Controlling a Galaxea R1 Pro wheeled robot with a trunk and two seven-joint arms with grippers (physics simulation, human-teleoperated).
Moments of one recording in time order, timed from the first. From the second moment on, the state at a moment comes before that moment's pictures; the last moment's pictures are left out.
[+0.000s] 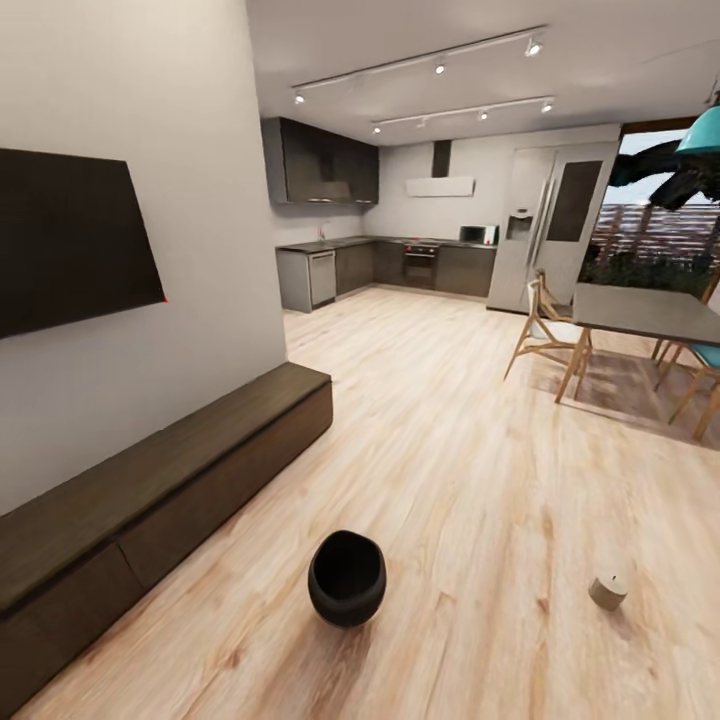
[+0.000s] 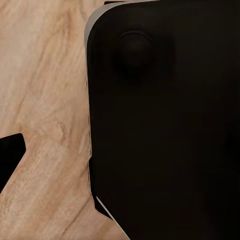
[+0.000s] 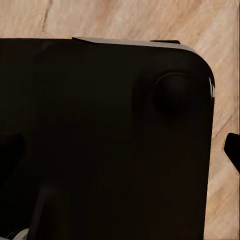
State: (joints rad) left arm 0.01 0.03 0.00 -0.04 -0.01 -0.12 0.00; right arm -0.01 0.05 0.00 0.03 0.01 -0.29 0.01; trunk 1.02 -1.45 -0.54
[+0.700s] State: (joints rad) left arm 0.01 0.02 0.00 -0.04 0.00 -0.13 0.00; right arm -0.01 0.05 0.00 0.03 0.01 -0.28 0.01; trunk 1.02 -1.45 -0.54
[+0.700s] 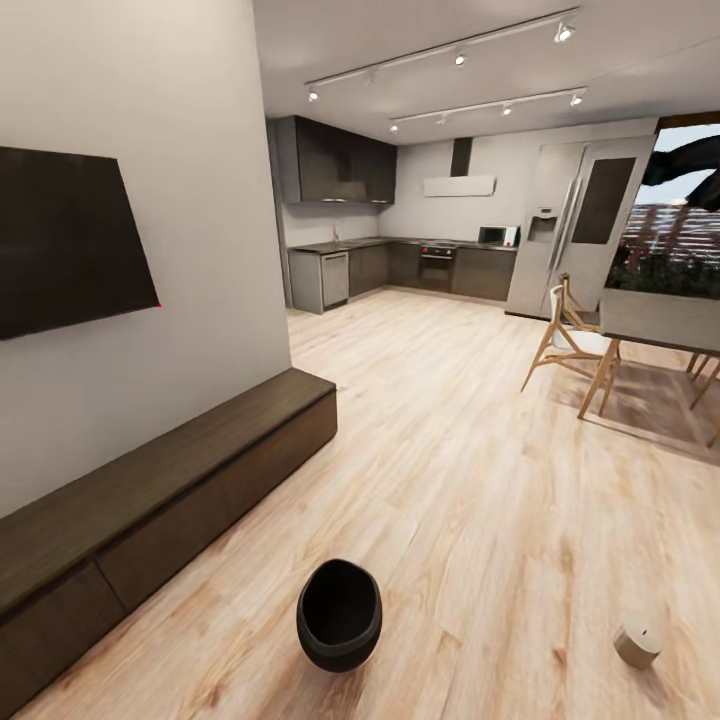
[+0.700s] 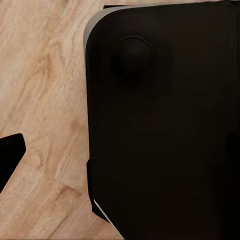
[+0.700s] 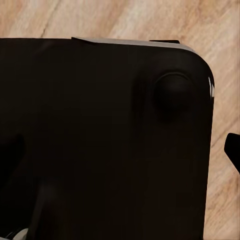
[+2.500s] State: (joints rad) left arm 0.01 0.01 0.00 -0.17 -0.01 -0.12 0.01; right arm -0.01 0.05 0.00 0.02 0.00 -0.30 -0.01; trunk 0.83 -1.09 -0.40
